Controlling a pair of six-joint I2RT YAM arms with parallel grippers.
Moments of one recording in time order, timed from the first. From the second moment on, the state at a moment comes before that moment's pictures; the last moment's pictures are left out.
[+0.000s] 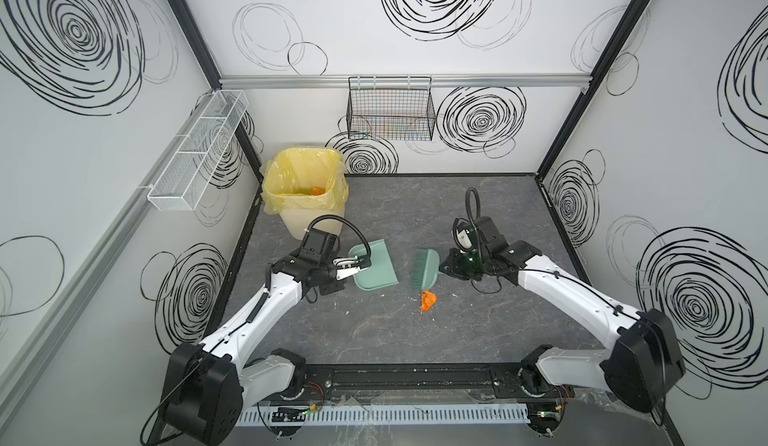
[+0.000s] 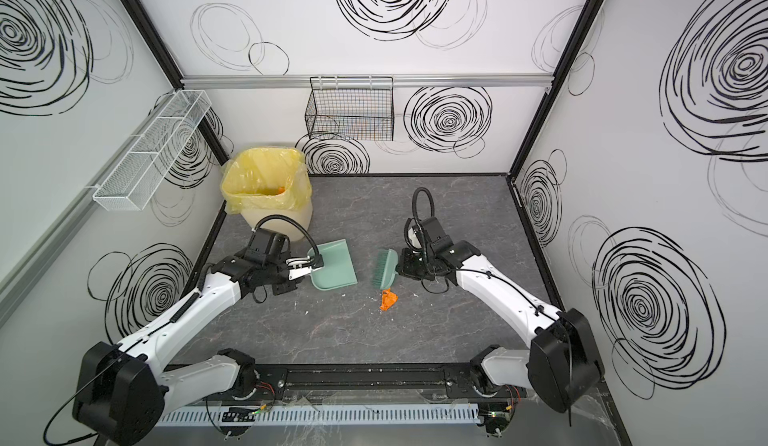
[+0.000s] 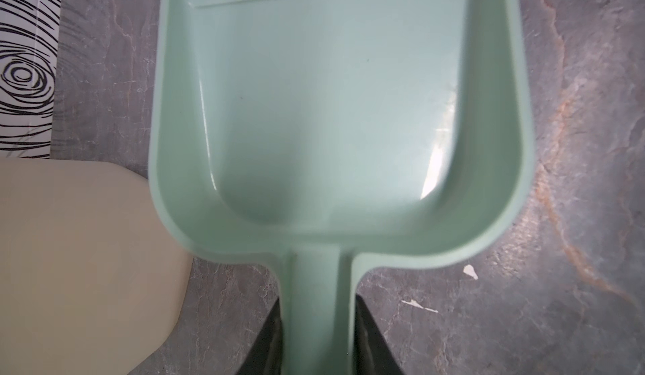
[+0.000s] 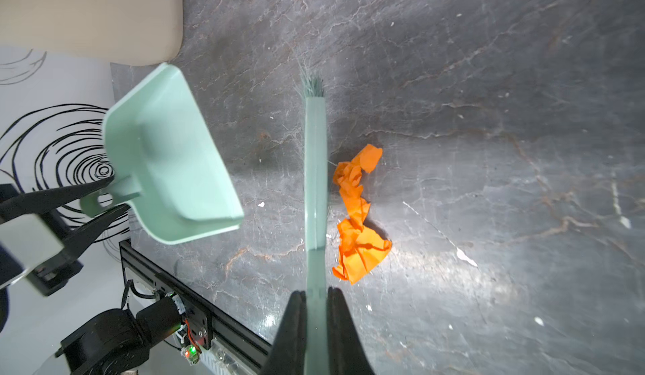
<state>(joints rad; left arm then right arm) -0.30 1.16 0.77 -0.66 0.13 0.97 0.53 1.25 0.94 -0.66 -0.31 0.71</state>
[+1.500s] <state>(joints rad) -0.45 1.31 0.62 -0.52 0.15 0.99 0.89 1.71 1.45 -1.28 0.16 0.72</state>
